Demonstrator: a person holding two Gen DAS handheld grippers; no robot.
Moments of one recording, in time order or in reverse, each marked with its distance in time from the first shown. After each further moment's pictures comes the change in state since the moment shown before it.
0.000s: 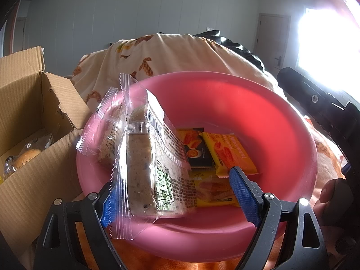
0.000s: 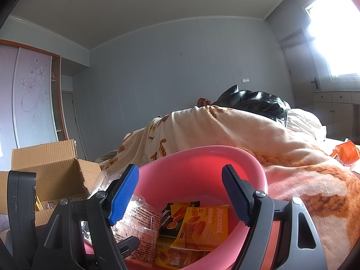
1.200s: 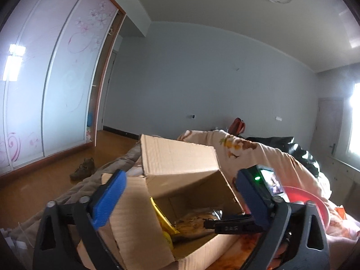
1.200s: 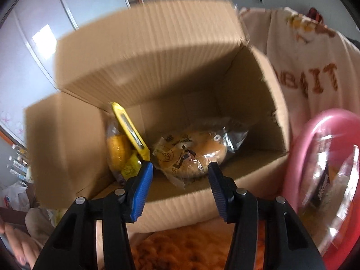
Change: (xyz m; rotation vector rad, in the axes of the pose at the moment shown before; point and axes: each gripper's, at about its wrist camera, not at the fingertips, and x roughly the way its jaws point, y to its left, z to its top) left arm -0.266 0.207 -0.022 -0.278 -0.535 0.396; right arm 0.142 0.274 -0.039 -0.320 0.952 0.472
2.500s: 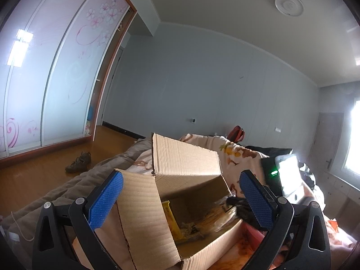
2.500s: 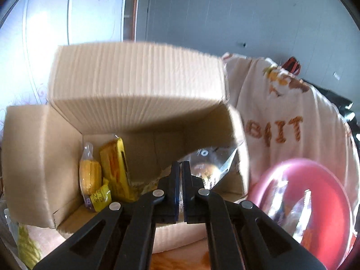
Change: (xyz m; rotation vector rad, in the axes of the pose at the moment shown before) left arm -0.001 0.015 0.004 -0.084 -0.015 -0.015; right arm -0.041 0.042 -0.018 -0.172 -0.262 -0.286
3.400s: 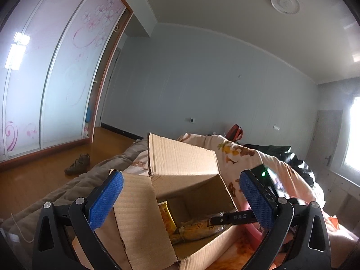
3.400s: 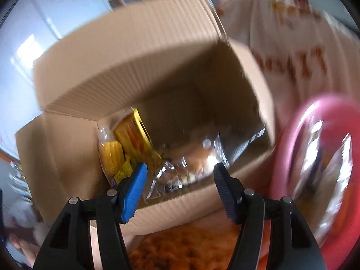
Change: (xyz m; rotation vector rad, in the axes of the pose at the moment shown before) left arm -0.002 -0.007 0.000 0.015 0.001 -0.010; right arm 0.080 -0.046 -0.002 0.291 0.348 0.272
